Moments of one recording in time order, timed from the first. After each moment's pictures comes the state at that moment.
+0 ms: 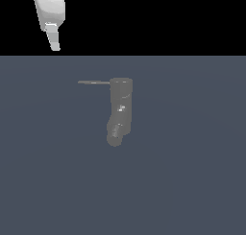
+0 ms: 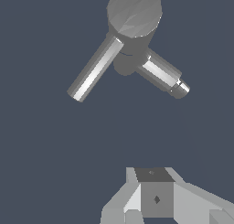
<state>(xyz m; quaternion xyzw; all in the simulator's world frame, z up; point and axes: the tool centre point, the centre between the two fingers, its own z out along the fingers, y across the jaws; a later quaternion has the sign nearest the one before) -0.070 0.161 0.309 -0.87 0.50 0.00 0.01</state>
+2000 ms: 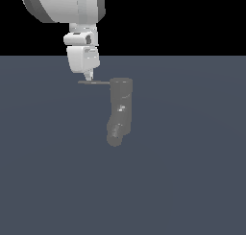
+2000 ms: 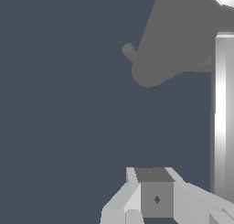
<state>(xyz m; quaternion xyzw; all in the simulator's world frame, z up) 0.080 0.128 0.202 -0.67 0.74 0.00 0.00</state>
